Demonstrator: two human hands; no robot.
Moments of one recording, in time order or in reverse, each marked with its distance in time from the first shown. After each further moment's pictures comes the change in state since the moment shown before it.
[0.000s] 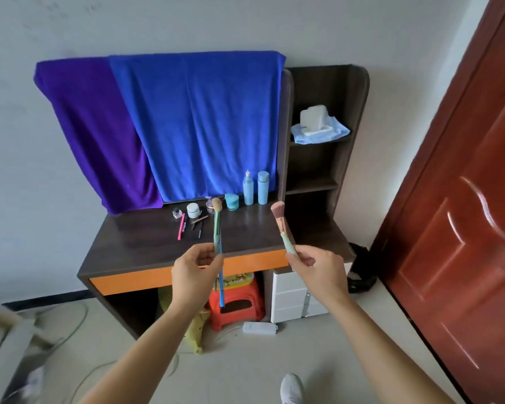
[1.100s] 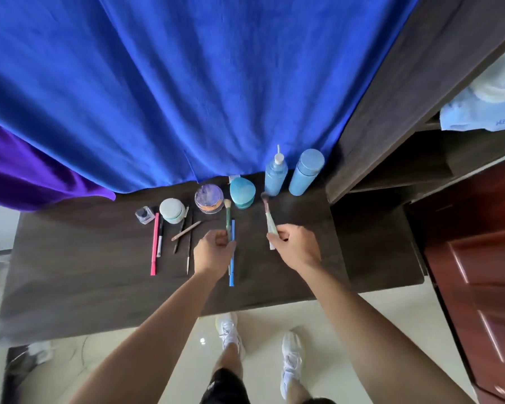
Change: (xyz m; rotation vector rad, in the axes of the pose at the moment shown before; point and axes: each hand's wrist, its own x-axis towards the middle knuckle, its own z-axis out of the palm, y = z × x) left_hand 0.393 -0.229 0.180 0.407 -0.246 -0.591; right_hand 0.376 0.116 0.293 -0.182 -0.505 0.501
